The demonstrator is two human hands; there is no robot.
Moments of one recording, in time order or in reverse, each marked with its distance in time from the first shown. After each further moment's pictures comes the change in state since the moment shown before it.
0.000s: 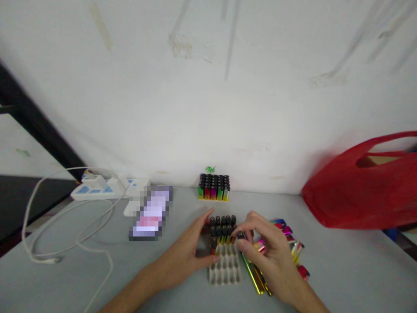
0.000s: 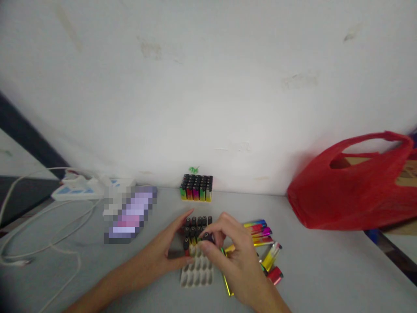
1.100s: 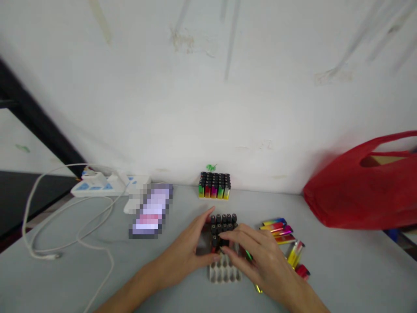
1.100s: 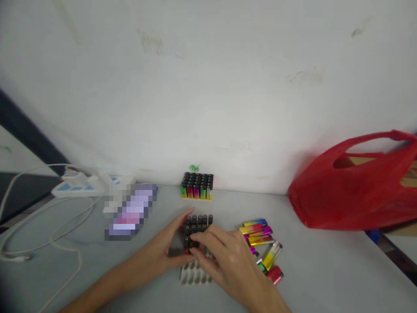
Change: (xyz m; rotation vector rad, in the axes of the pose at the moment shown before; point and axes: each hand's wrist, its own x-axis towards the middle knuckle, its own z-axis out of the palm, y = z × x) left_hand 0.001 -0.001 0.000 0.033 0.001 0.035; right_hand -0.007 0.009 0.005 -0.457 -0.200 -0.374
